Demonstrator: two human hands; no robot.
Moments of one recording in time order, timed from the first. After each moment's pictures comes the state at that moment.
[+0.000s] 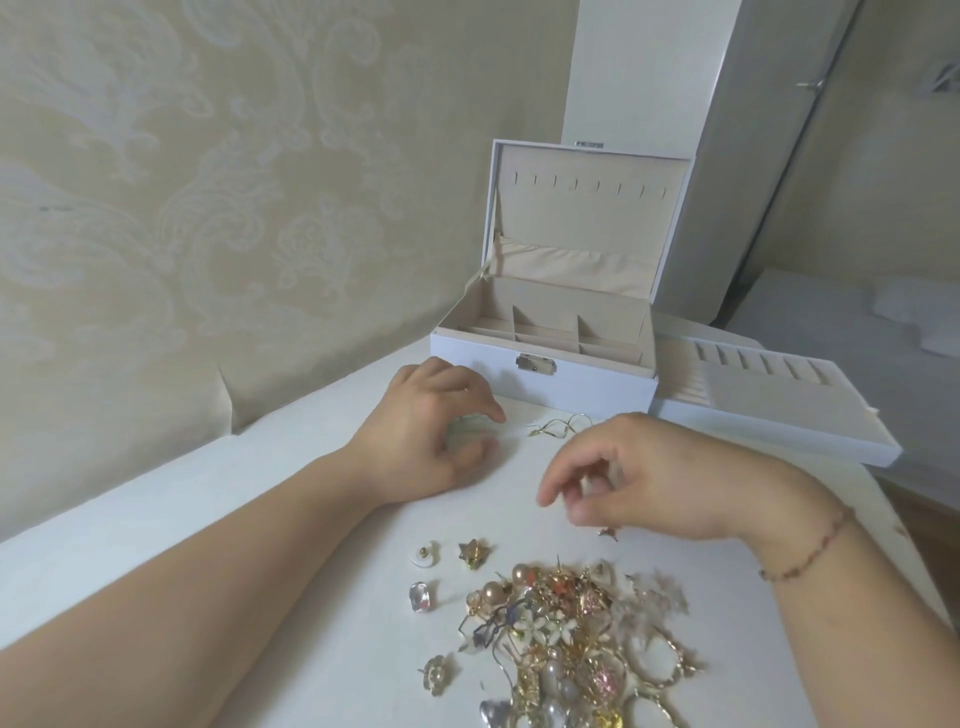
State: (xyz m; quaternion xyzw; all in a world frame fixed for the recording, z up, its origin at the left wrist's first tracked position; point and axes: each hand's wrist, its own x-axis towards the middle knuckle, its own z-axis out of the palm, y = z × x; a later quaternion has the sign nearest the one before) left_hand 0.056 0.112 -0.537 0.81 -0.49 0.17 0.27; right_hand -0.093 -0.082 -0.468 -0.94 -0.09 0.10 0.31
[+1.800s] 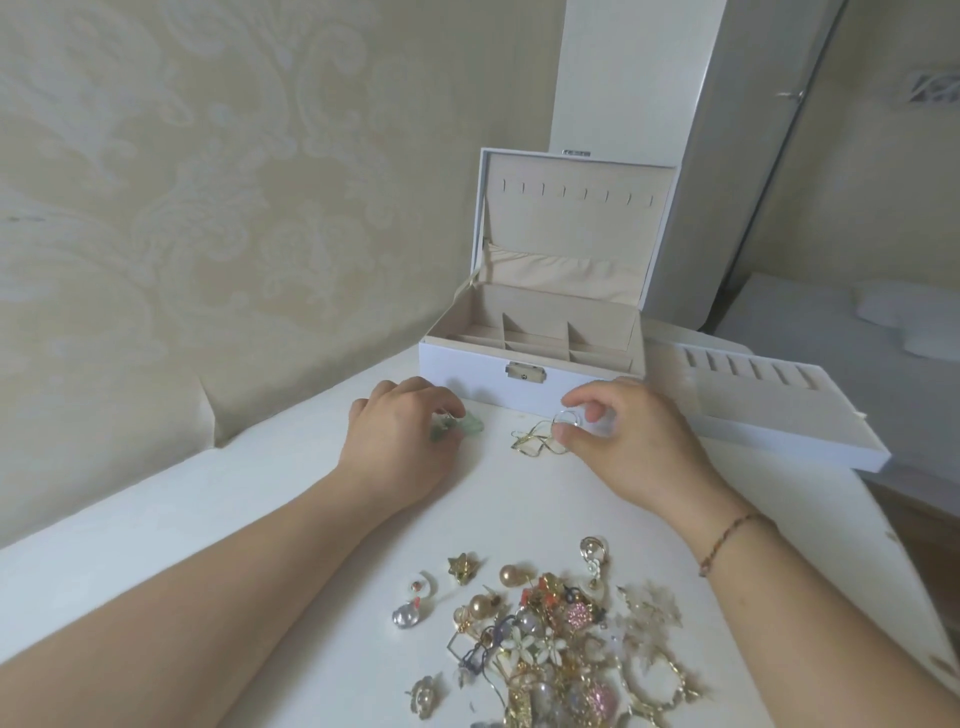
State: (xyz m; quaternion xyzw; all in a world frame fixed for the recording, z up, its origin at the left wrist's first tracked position) left_hand 0.050 0.102 -0.541 0.92 -0.27 0.15 0.24; right_hand -0.052 -0.101 -0.515 -0.93 0.13 -0.21 0.28
